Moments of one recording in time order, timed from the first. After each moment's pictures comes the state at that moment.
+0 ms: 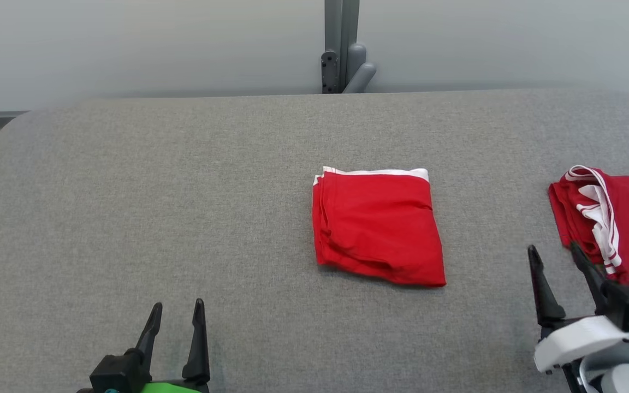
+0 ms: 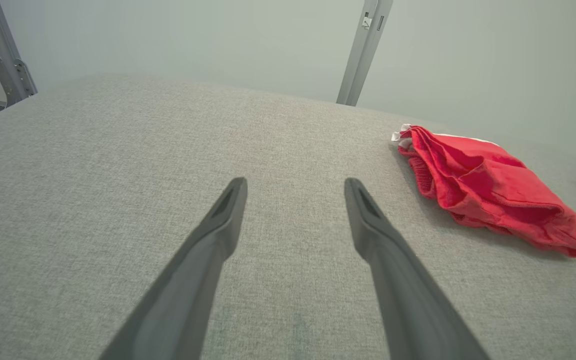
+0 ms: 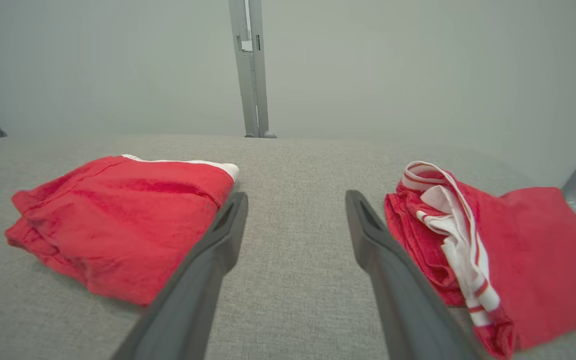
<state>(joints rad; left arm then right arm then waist) 0.08 0.05 -0.14 0.20 -0.29 -0.04 -0.26 -0.04 -0.19 -0.01 0.23 0.18 0.13 -0.25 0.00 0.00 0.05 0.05</state>
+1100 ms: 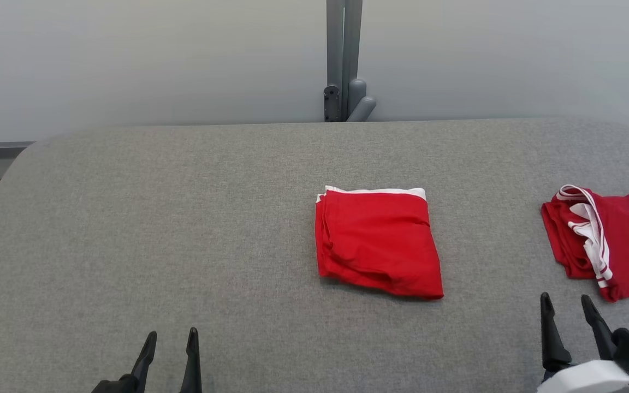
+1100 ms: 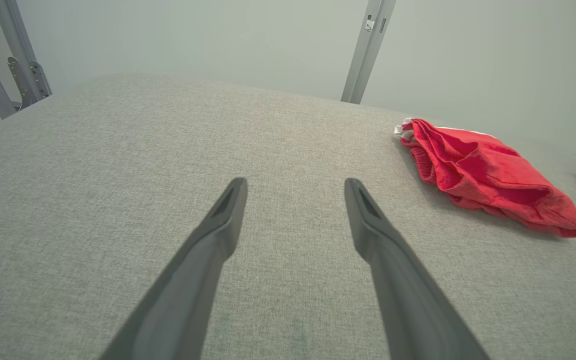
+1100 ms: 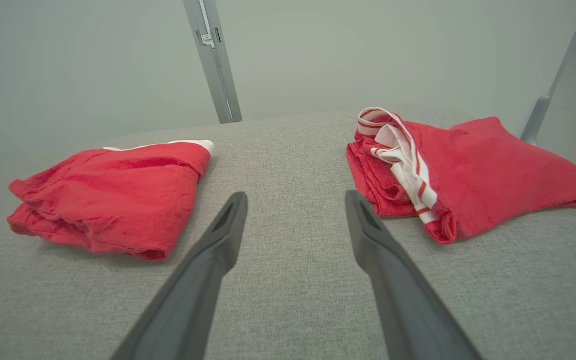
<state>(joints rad) 0.15 0.05 -0.10 0.22 -0.27 -0.09 -0.26 0.14 -0.09 -0.12 0.20 0.19 0.13 -0.26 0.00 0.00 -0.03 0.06</state>
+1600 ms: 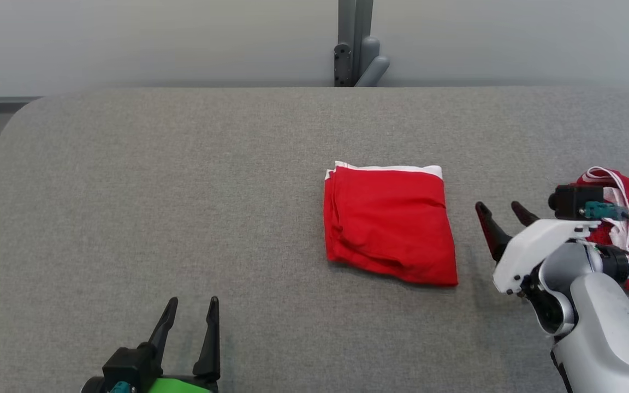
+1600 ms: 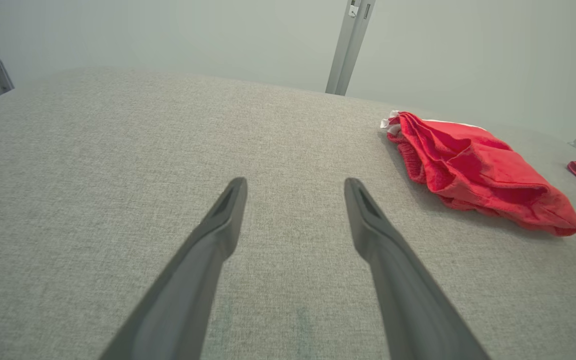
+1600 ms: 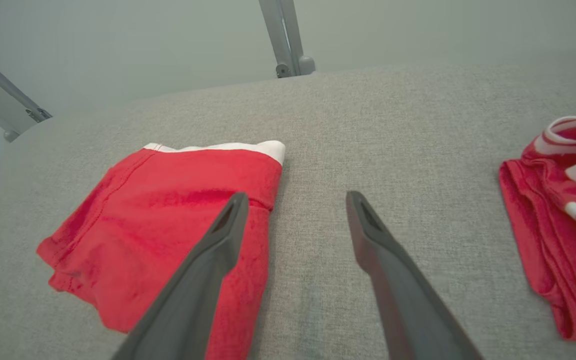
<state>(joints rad) 0.08 0.05 -0.15 0.23 -0.26 -0.10 -0.26 -0.32 -0.15 0.03 0.38 0.38 0.13 0.18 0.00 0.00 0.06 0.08</state>
